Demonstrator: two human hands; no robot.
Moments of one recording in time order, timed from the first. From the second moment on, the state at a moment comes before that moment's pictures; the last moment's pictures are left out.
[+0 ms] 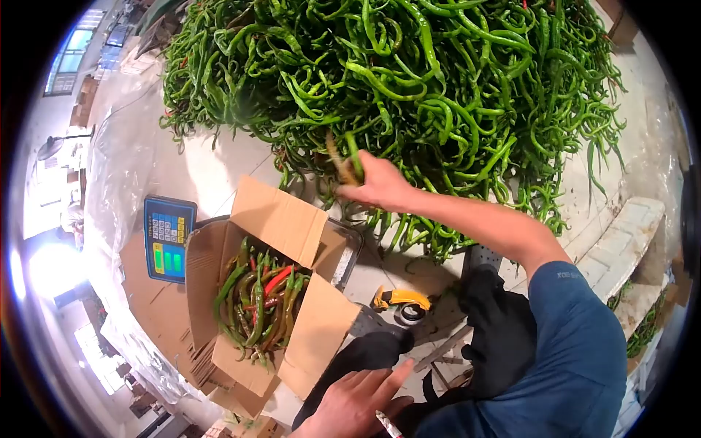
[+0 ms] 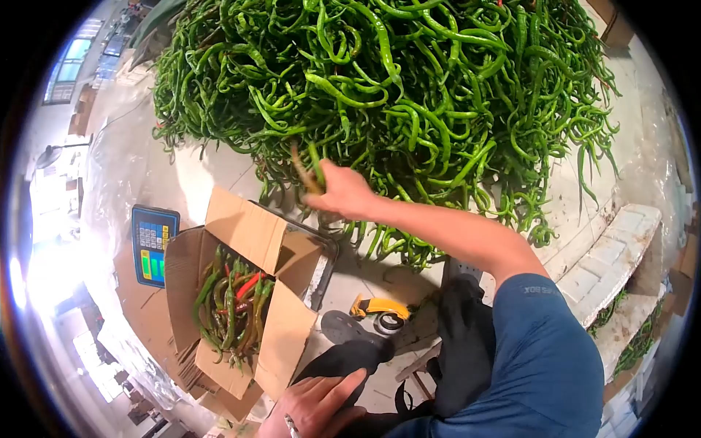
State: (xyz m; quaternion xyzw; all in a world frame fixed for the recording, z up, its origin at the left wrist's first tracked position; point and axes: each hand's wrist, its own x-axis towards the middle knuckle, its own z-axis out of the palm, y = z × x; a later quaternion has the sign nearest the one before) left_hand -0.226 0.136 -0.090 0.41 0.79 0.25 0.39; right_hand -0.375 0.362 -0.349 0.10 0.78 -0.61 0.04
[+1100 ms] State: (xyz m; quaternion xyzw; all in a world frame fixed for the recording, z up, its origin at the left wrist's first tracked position) left_hand -0.228 0.135 -0.074 0.41 0.78 0.28 0.37; right_hand -0.310 0.509 -0.286 0.12 0.82 -0.54 0.14
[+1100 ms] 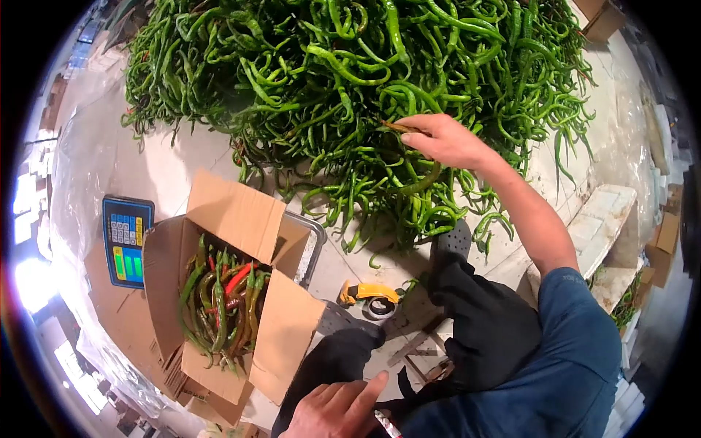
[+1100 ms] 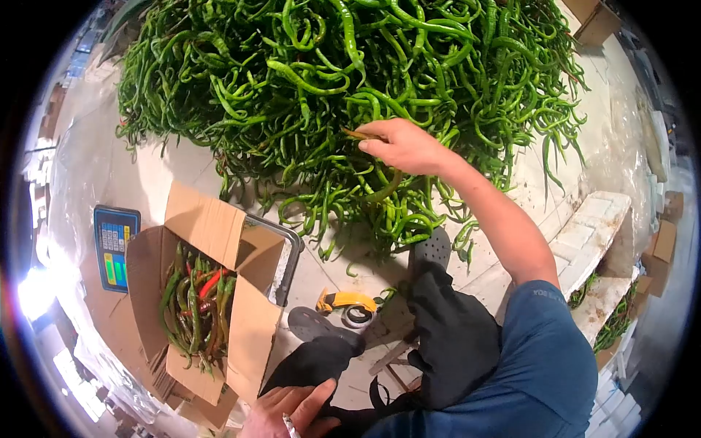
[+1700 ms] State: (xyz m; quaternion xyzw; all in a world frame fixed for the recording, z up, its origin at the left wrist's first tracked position) left_hand -0.186 0.109 -0.087 0.49 0.80 0.21 0.29; right_hand -0.363 0.289 -0.108 -0.04 0.50 -0.85 0.17
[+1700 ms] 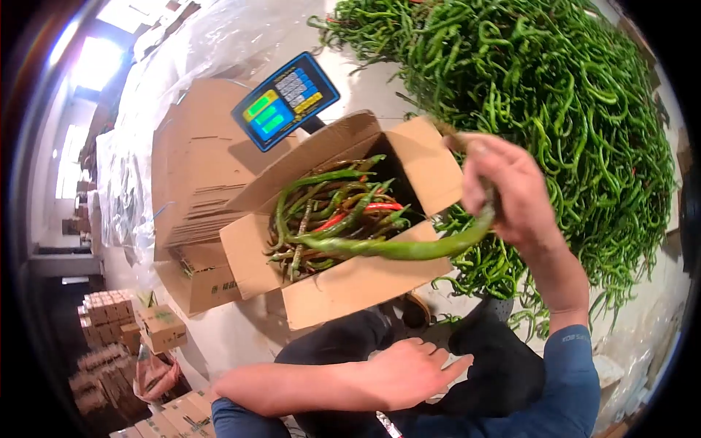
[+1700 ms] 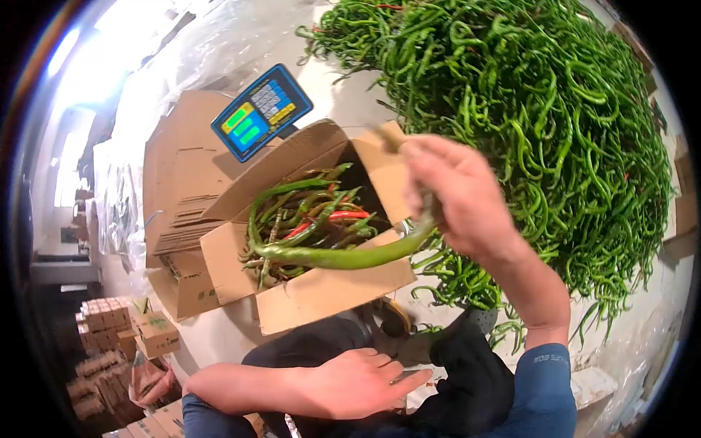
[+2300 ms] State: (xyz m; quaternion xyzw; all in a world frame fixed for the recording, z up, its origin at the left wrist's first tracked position) left_hand -0.171 0.067 -0.071 0.50 0.81 0.24 0.20; right_hand -0.386 0.205 -0.130 0.08 0.51 -0.80 0.30
